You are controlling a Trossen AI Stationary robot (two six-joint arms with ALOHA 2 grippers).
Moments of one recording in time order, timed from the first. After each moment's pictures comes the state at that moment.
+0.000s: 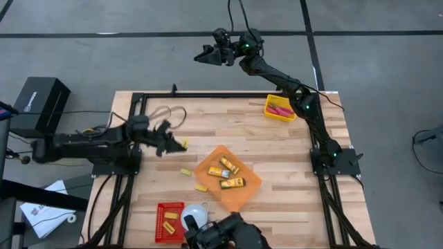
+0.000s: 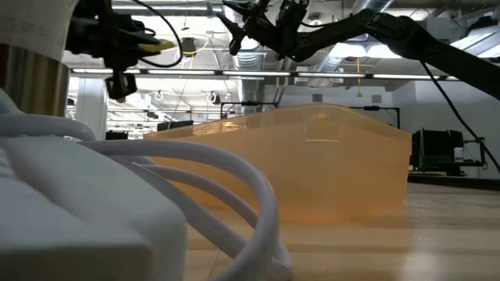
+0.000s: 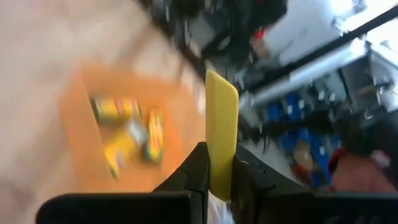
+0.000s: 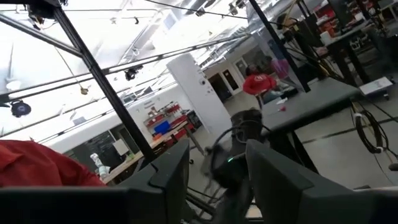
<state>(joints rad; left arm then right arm) 0.24 0.71 0.34 0.11 0.45 -0.84 -0.66 2.38 2.36 0.68 -1.13 1.15</state>
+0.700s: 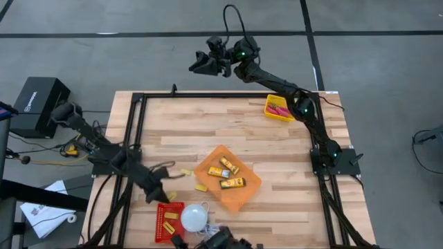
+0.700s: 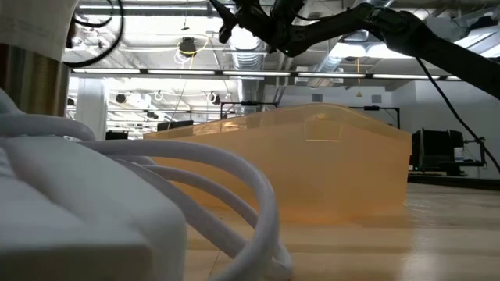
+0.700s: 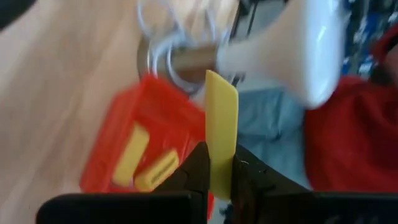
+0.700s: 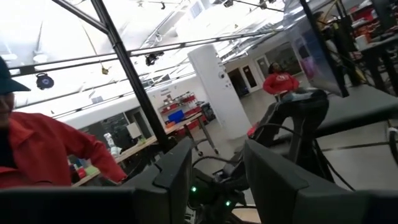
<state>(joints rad) -0.64 0.88 0.39 -0.07 0.06 -1.31 -0.58 2.38 2.36 0.74 -1.14 1.10</state>
